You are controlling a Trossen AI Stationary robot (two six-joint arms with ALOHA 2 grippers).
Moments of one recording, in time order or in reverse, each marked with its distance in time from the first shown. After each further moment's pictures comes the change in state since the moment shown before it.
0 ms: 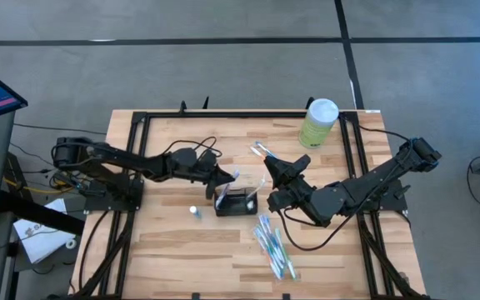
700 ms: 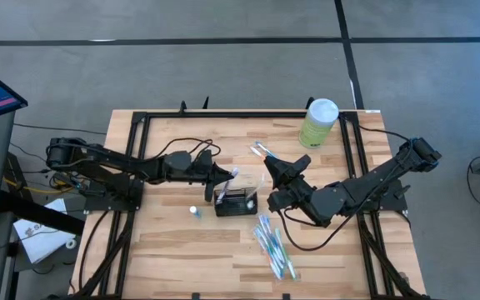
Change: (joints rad) left arm -0.053 -0.062 0.000 0.002 -0.135 0.123; right arm 0.001 0.000 0.000 0.000 0.001 0.010
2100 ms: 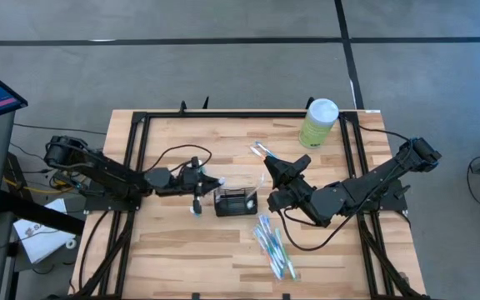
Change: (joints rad) left arm -0.199 -0.019 -0.237 0.440 -0.262 0.272; right arm 0.000 0.000 0.000 -0.001 0.000 0.000
